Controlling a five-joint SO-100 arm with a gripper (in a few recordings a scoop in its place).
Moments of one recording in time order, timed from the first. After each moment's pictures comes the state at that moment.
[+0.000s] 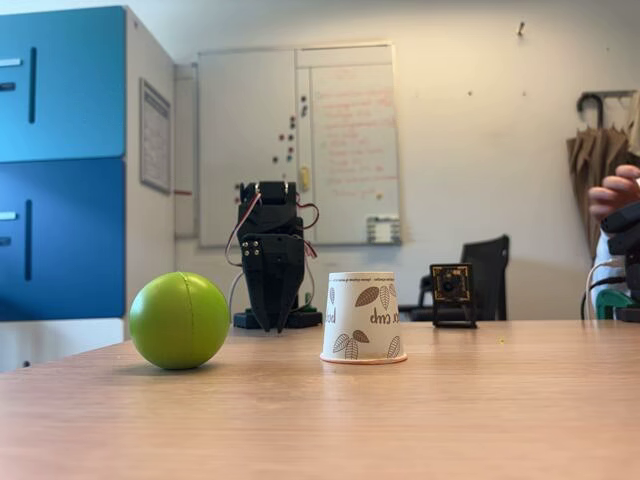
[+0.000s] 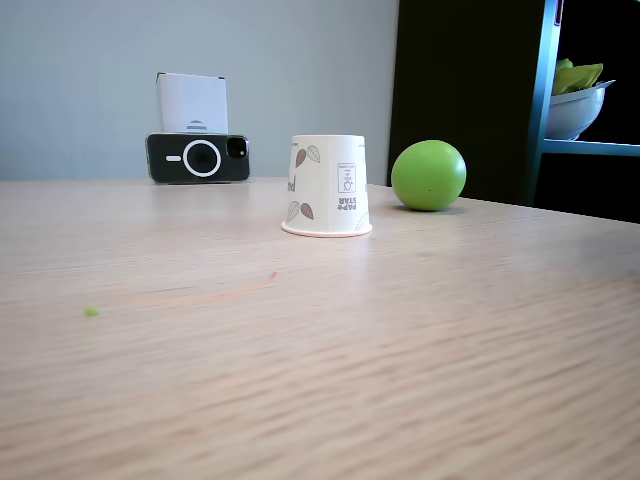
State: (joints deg) arm -3.2 190.3 178.3 79.3 84.2
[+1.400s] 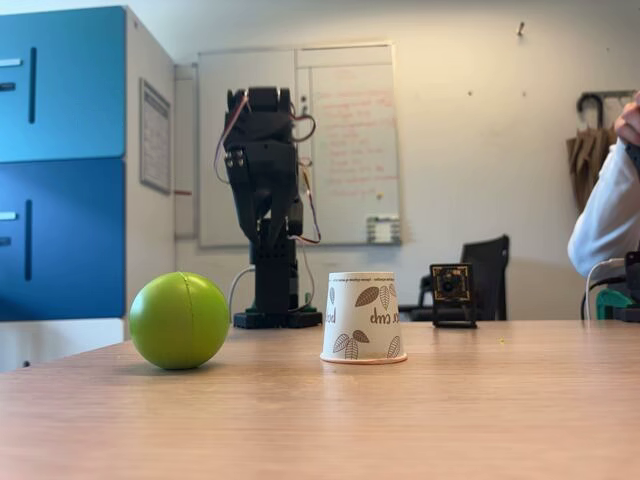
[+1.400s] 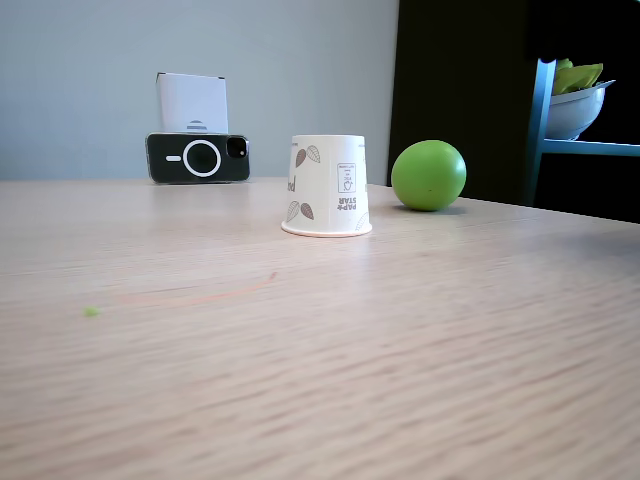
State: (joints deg) arm -1.9 120.5 109.9 80.5 92.3
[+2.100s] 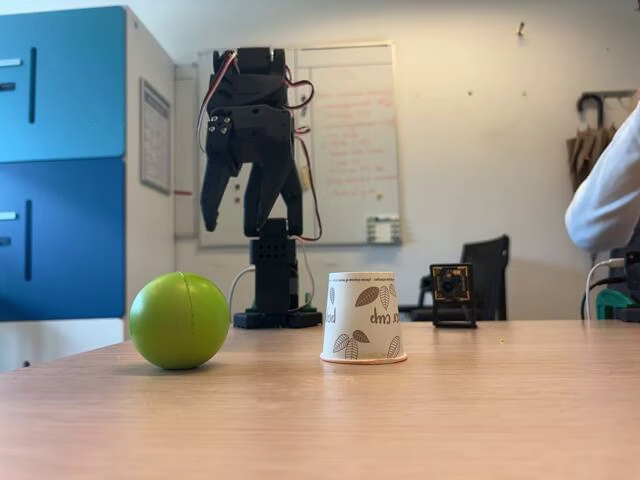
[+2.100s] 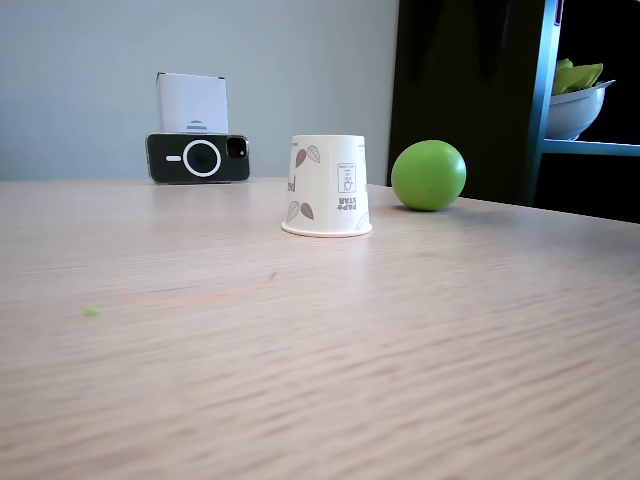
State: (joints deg) arm -2.2 80.8 68.5 78.5 91.5
